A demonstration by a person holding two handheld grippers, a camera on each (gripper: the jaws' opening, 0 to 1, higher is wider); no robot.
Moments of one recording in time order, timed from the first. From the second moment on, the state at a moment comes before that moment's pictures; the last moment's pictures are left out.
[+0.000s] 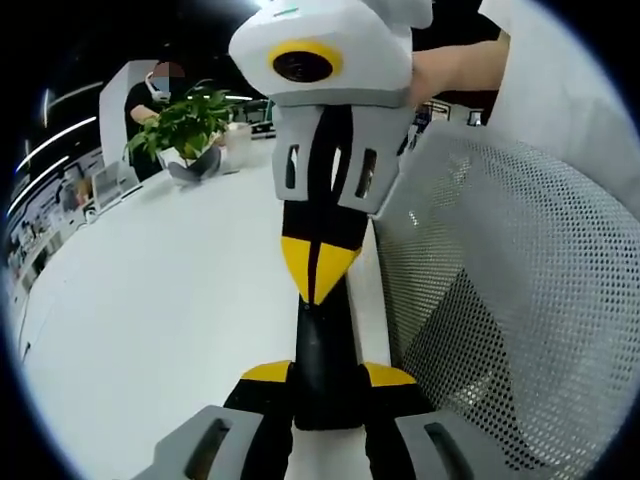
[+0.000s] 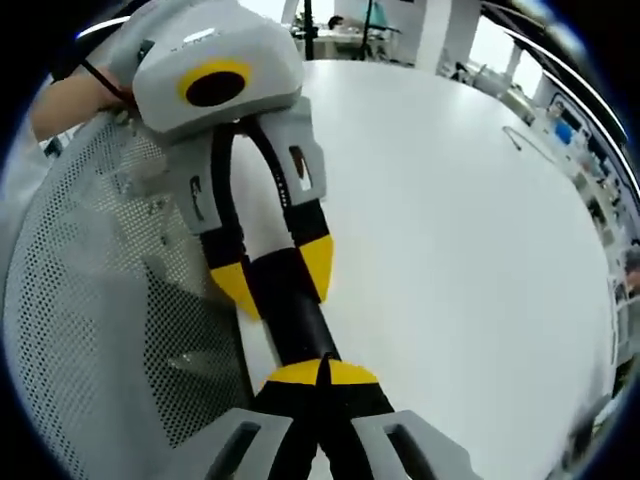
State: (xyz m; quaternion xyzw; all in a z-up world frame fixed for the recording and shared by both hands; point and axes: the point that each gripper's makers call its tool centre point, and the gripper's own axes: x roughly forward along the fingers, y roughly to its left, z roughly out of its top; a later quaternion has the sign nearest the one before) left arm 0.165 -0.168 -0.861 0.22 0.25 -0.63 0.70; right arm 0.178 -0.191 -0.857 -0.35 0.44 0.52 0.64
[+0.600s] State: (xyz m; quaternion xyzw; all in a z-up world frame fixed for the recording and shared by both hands) left arm 0.165 -0.169 -0.860 0.22 0.26 -0.63 0.69; right arm 0.178 -0.193 -0.856 -0.35 0.44 0.51 0.65
